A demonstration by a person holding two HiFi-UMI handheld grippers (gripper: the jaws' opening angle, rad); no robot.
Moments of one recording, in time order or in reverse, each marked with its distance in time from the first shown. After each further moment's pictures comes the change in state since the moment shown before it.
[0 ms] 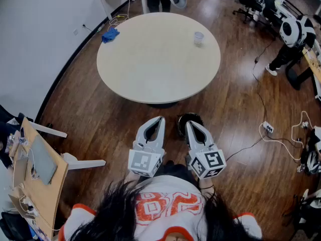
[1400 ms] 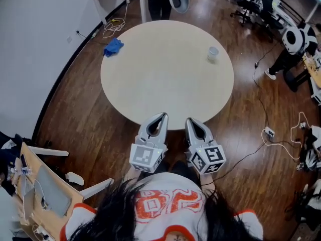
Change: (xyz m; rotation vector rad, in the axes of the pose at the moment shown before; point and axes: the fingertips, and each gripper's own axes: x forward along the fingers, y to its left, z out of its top) left arm 0.089 0.150 0.012 -0.030 0.010 -0.121; right arm 0.173 0.013 0.023 -0.019 0.010 -0.085
